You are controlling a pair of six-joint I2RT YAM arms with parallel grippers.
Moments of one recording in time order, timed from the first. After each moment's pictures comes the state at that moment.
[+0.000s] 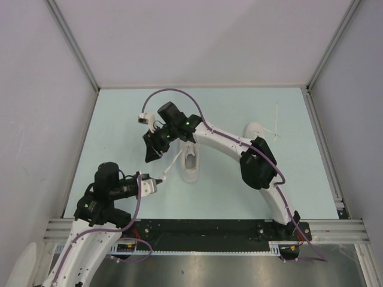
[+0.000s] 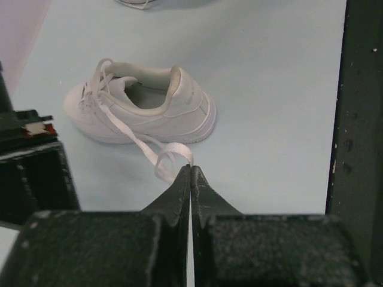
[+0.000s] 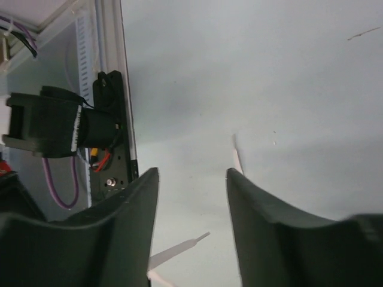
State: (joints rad) left arm -0.32 0.34 0.53 -0.71 0.78 0.82; right arm 0.92 2.21 1.98 -0.48 -0.72 0.10
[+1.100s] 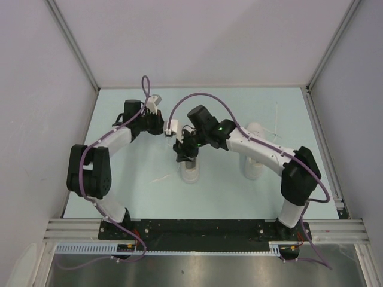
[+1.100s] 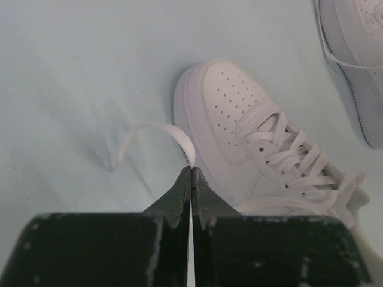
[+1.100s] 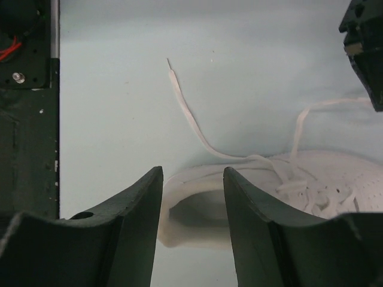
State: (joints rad) left arm -0.14 1.67 1.06 -0.05 0.61 -0.05; right arm 0.85 1.75 1.52 -0.52 -0.57 -0.41
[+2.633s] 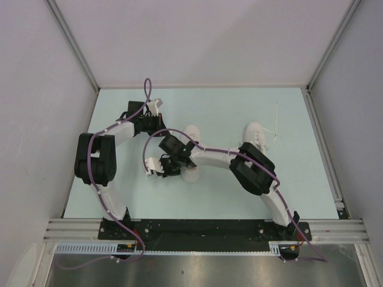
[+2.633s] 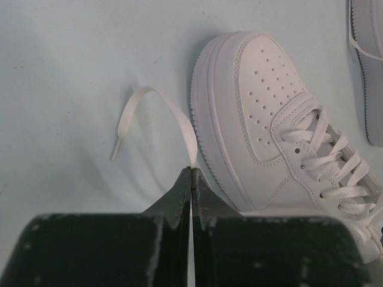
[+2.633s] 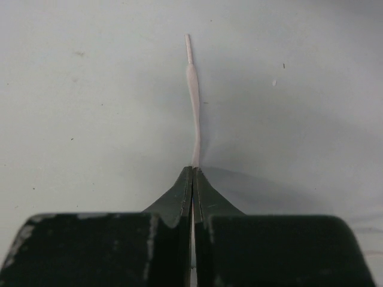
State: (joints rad) left arm -0.11 1.85 1.16 -0.17 0.64 -0.09; right arm 1.02 2.19 1.62 -0.40 -0.46 -0.84
